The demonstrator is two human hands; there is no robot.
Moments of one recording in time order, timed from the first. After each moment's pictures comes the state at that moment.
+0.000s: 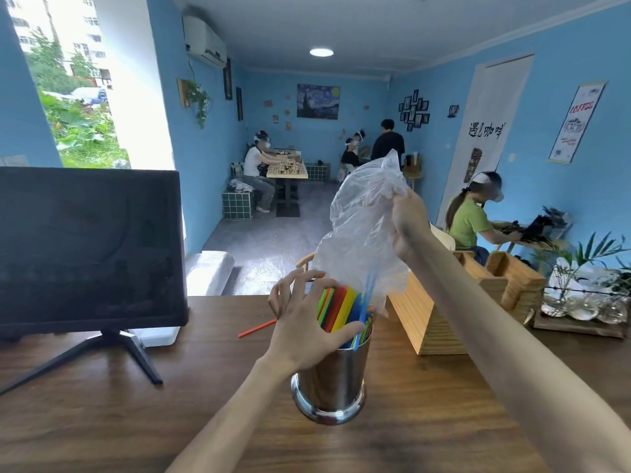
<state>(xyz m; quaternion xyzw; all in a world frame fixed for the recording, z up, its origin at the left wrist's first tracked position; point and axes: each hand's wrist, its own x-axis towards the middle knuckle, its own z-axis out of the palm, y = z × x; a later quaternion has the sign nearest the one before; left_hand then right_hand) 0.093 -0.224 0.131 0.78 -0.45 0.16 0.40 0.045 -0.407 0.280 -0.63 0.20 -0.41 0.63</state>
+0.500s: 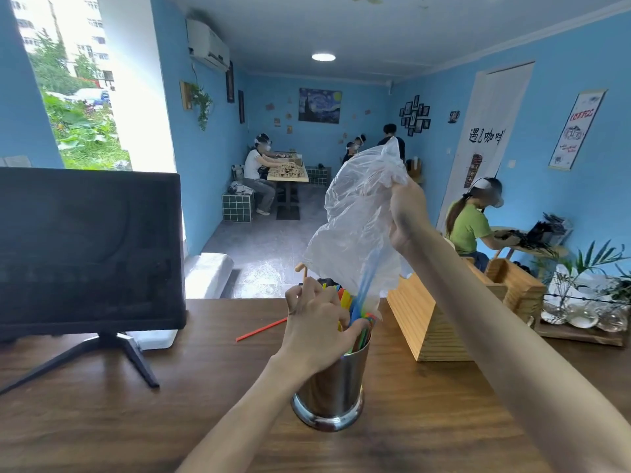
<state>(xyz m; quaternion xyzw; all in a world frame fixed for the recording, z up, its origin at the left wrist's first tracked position) 0.075 -0.245 0.146 0.82 -0.46 0.22 0.27 0.054 -0.403 0.302 -0.60 0.16 -0.43 0.66</state>
